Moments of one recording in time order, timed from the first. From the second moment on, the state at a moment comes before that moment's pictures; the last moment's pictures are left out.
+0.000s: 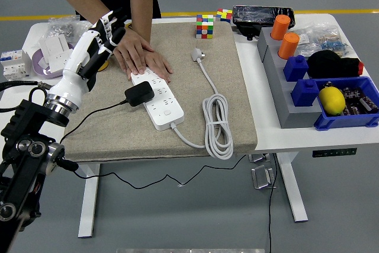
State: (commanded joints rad) left arm -0.21 0.08 -1.37 -1.57 1.55 -0.06 0.01; right arm 0.15 -0.40 0.17 0.33 0.34 -0.33 -0.16
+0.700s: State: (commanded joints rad) left arm -0.24 0.14 -1.20 -1.53 2.15 -0.07 0.01; right arm 0.15 -0.41 0.15 0.33 0.34 -0.32 -0.17
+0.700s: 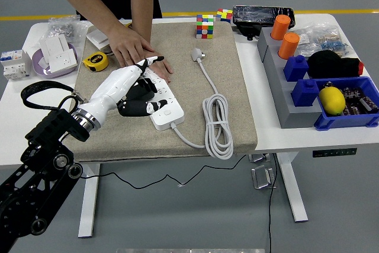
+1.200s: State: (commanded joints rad) left arm -0.28 0.16 -1.11 -1.44 2.27 -0.15 0.02; right arm 0.15 -0.41 0.15 0.33 0.34 -0.33 -0.17
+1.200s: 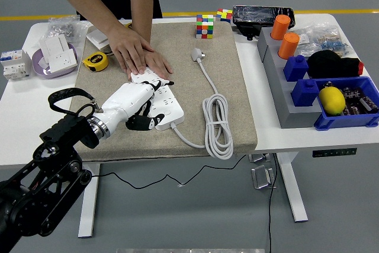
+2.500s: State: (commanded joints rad) left arm -0.34 0.13 -1.06 -1.20 2.27 -0.14 0.02; right arm 0.16 -0.41 0.15 0.33 0.34 -0.32 -0.17
